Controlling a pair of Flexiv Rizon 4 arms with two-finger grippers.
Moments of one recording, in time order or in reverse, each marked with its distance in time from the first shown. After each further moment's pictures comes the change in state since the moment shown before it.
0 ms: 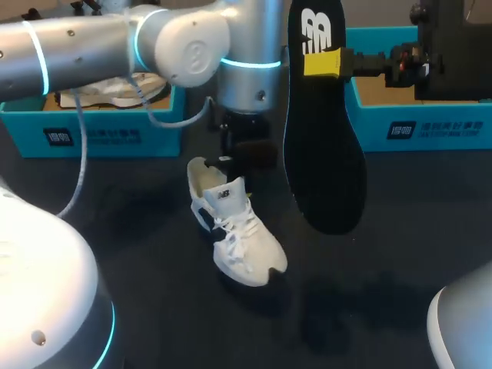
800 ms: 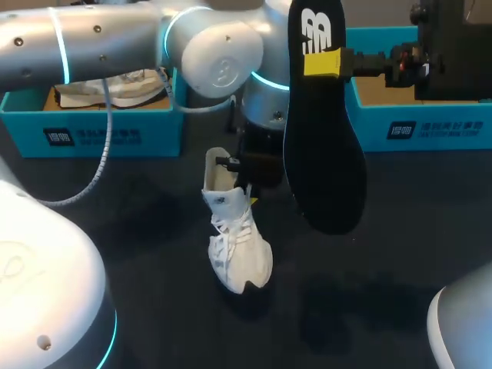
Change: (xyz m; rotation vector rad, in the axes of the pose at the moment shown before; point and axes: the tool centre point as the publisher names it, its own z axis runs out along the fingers) left arm -0.015 -0.001 -0.003 -0.225 0.068 0.293; right arm 0.000 0.000 0.000 0.000 0.000 0.000
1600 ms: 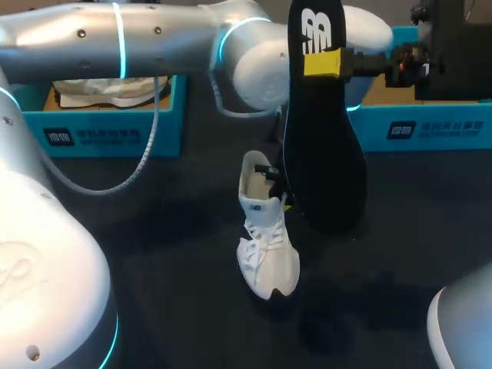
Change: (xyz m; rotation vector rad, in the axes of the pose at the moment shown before) left arm -0.065 -0.006 0.002 -0.067 0.041 0.026; right arm 0.000 0.000 0.000 0.000 0.000 0.000
